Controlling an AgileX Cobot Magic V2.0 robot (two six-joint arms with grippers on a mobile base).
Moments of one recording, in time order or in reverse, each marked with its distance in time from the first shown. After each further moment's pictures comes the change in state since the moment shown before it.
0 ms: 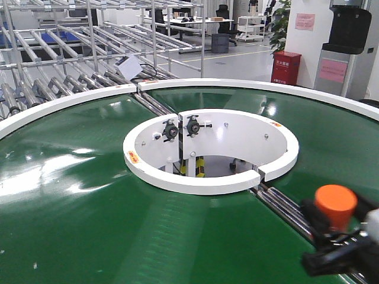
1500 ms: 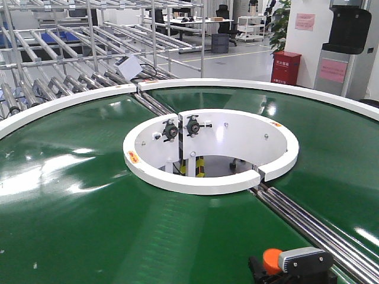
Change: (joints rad) left arm 0.000 0.000 0.000 0.000 0.000 0.000; right arm 0.000 0.780 -0.110 -0.028 -0.405 0.154
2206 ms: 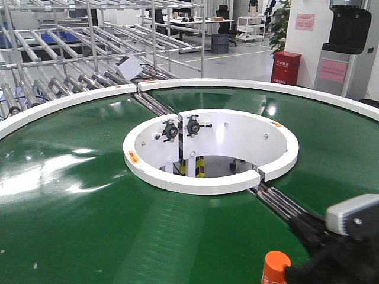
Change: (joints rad) left arm 0.000 0.000 0.000 0.000 0.000 0.000; right arm 0.000 -0.885 0.013 -0.214 0.884 0.071
